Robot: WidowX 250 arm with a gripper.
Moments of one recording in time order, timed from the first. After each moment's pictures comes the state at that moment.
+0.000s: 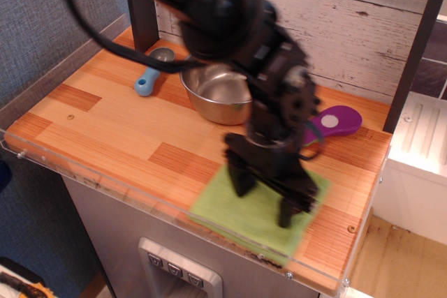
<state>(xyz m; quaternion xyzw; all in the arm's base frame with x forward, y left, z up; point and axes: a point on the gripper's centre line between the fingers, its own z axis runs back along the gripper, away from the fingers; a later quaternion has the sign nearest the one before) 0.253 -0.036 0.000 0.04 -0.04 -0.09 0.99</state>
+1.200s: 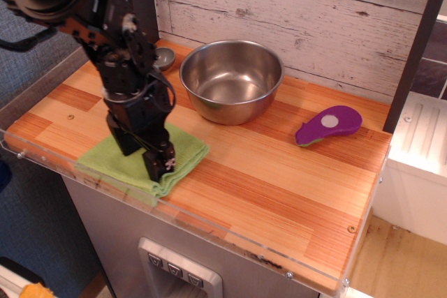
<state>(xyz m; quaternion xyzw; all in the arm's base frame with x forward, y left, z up) 0.233 0.093 0.000 0.04 -0.03 -0.14 0.99</state>
